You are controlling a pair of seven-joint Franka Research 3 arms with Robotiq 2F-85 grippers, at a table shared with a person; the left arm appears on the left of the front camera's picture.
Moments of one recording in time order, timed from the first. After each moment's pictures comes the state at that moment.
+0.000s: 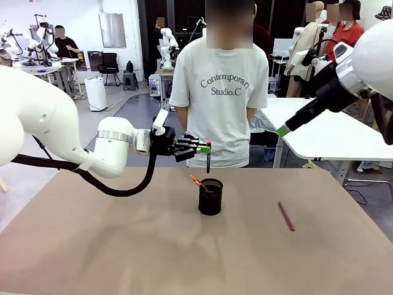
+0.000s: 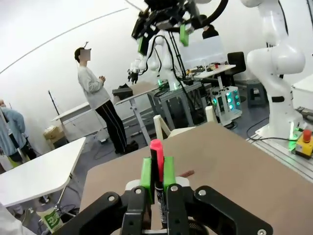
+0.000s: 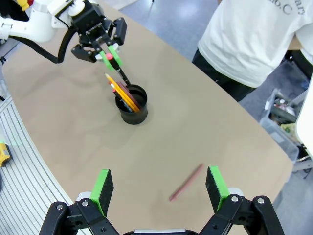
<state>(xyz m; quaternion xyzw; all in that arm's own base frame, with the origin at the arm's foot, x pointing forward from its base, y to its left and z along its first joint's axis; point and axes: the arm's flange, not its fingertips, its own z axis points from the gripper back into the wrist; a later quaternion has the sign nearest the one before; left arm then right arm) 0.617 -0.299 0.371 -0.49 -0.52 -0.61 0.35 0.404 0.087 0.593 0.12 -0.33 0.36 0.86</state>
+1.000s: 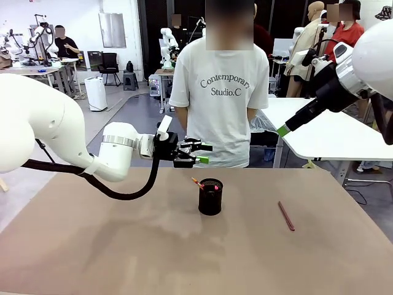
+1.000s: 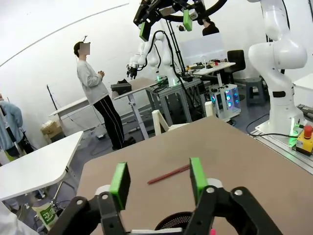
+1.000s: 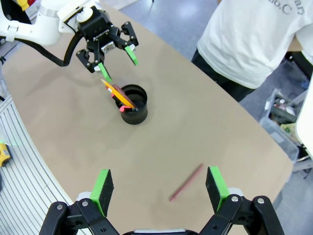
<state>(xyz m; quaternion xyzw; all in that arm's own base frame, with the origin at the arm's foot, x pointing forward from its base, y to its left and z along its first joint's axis) 0.624 -0.306 0.353 -0.50 -0.51 -0.61 0.35 0.404 0.087 0.593 0.12 -0.33 0.36 0.86</state>
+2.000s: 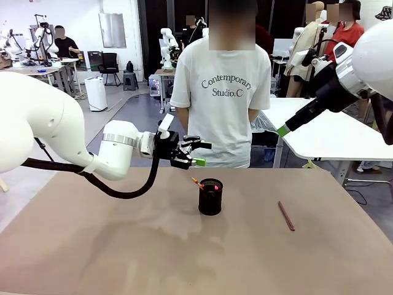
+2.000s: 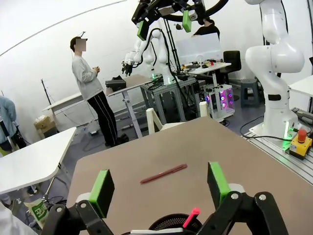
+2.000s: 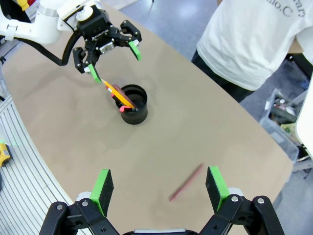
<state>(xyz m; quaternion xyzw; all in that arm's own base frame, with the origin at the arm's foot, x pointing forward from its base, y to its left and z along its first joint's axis) 0.621 -0.308 0.357 -0.51 -0.49 -0.61 0.37 0.404 0.087 0.593 0.12 -0.33 0.36 0.86</state>
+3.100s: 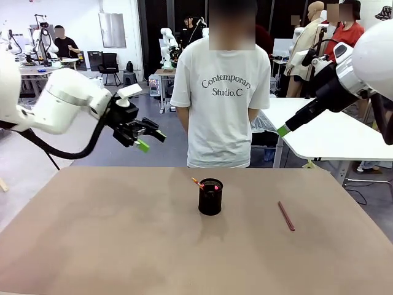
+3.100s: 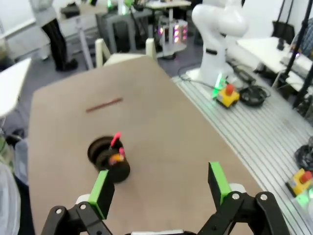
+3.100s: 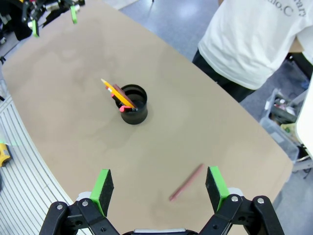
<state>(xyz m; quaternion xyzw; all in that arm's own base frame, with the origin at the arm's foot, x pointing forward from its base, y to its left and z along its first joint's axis) 0.591 -0.165 0.489 -0.43 -0.28 -0.71 0.48 0.404 0.087 0.593 0.12 -0.33 0.36 0.86</state>
